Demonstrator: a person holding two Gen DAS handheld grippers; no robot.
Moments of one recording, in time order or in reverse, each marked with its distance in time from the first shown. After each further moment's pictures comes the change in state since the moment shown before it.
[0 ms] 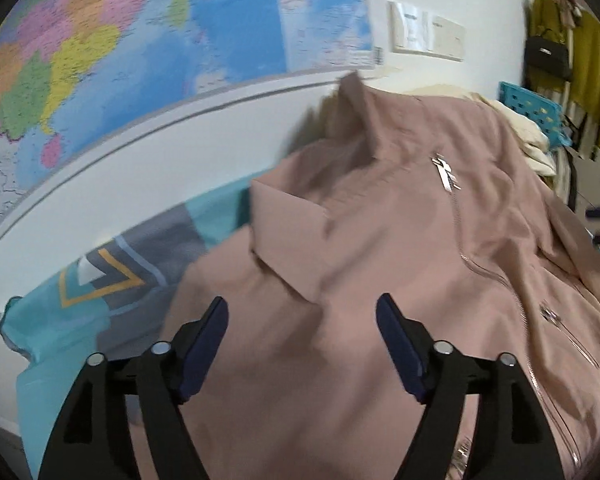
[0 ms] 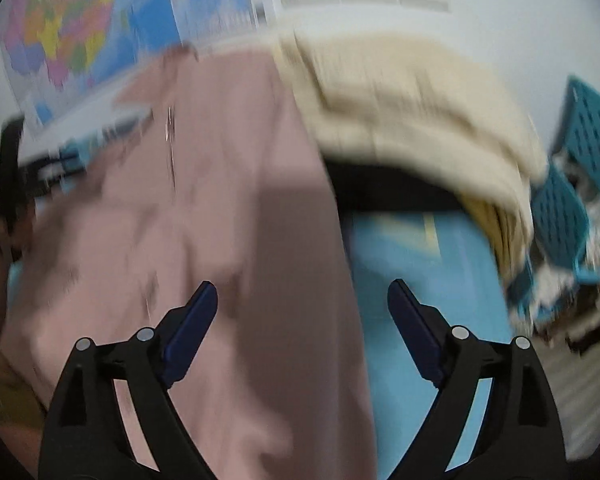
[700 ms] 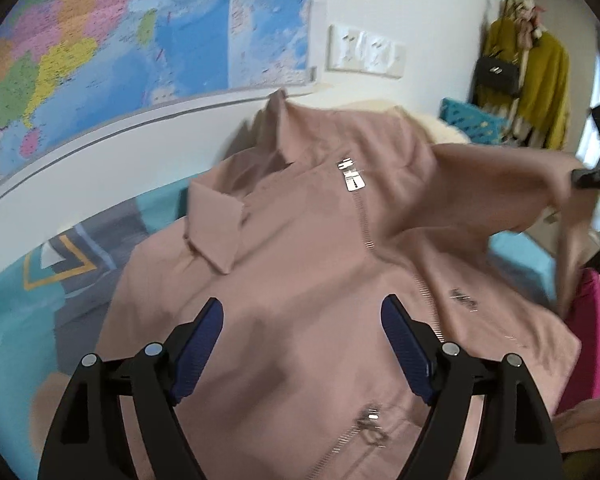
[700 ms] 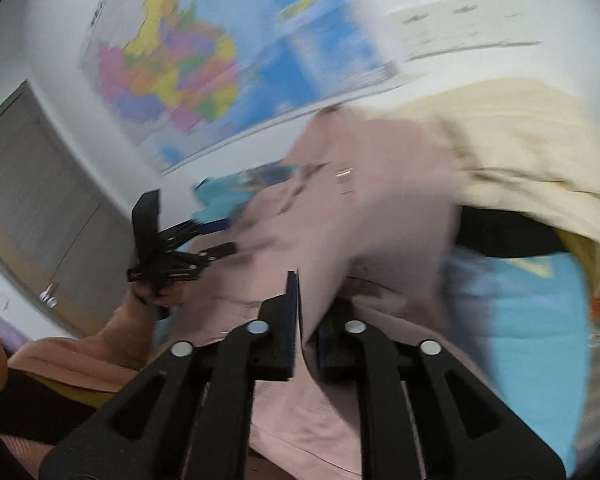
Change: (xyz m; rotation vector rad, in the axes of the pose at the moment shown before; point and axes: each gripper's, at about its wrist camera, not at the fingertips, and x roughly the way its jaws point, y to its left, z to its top) left arm -0.048 -0.026 -0.021 -0.025 -0.060 -0.224; right arm -0.086 0.072 0.058 0.036 -0.052 0.496
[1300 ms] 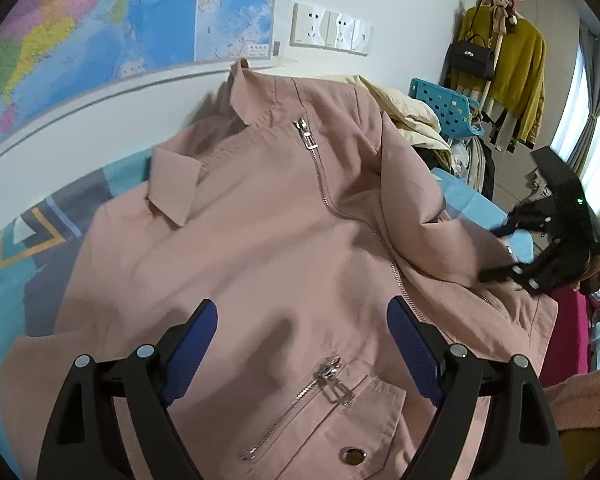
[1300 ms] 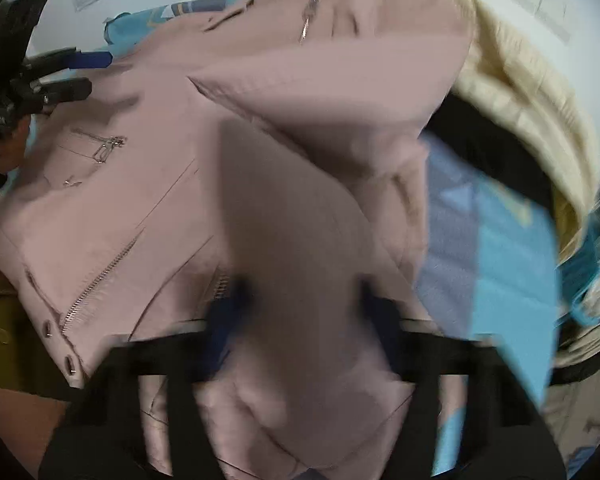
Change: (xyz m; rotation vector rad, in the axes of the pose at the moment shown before) left arm 0.002 -0.019 -0.031 0.023 0.062 -0.081; right arm 0.116 -0.015 -0.086 -0.226 0.363 -0.440
